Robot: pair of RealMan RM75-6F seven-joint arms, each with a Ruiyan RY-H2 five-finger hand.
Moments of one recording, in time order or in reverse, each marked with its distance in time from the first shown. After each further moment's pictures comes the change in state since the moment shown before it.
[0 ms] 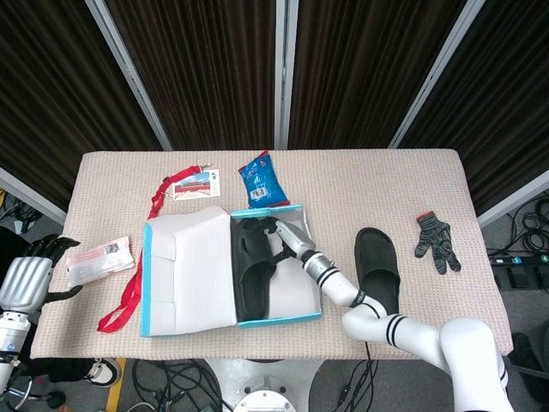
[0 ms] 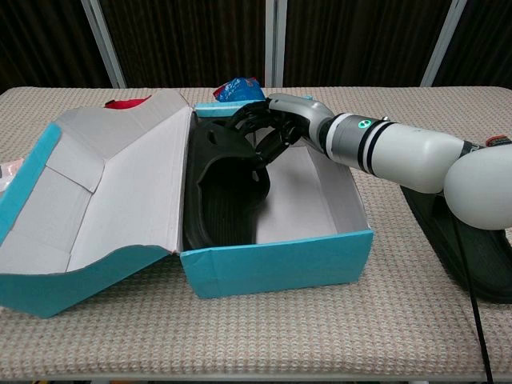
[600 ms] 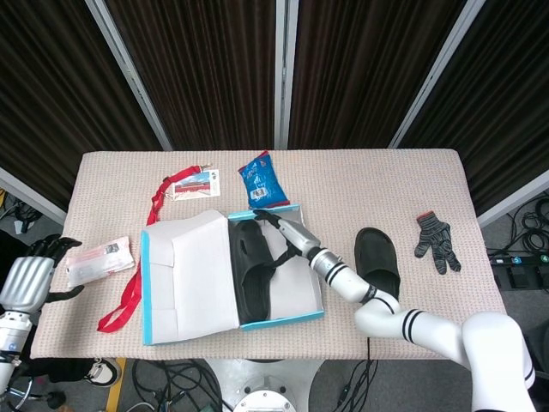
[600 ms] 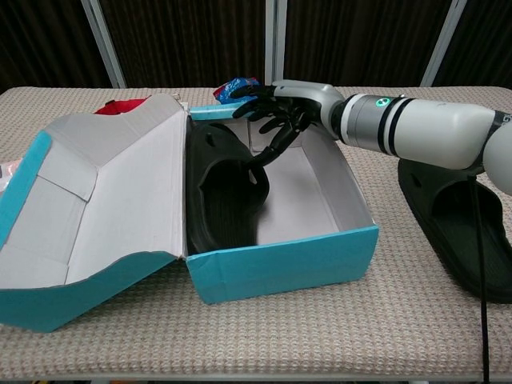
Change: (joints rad) left arm -0.003 0.002 0.000 -0.009 0.004 -0.002 -0.002; right arm -0.003 0.136 -0.006 -0.129 -0.058 -0.044 0.063
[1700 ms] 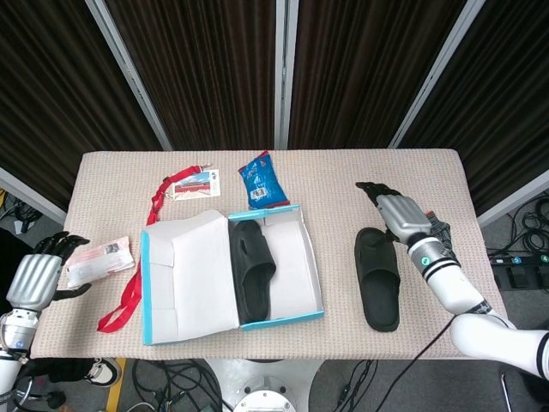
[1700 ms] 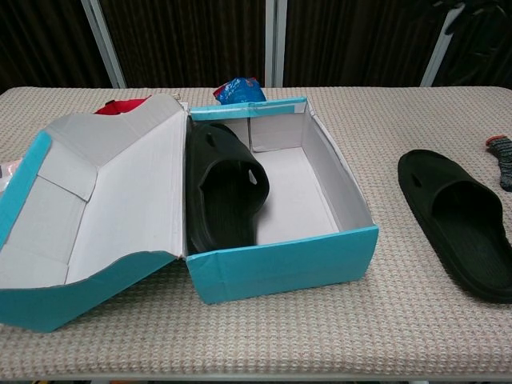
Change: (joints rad) left arm -0.013 -0.002 -0.004 -0.036 0.006 -0.001 0.030; right arm -0.022 0.803 -0.143 -0.737 0.763 0.165 -0.916
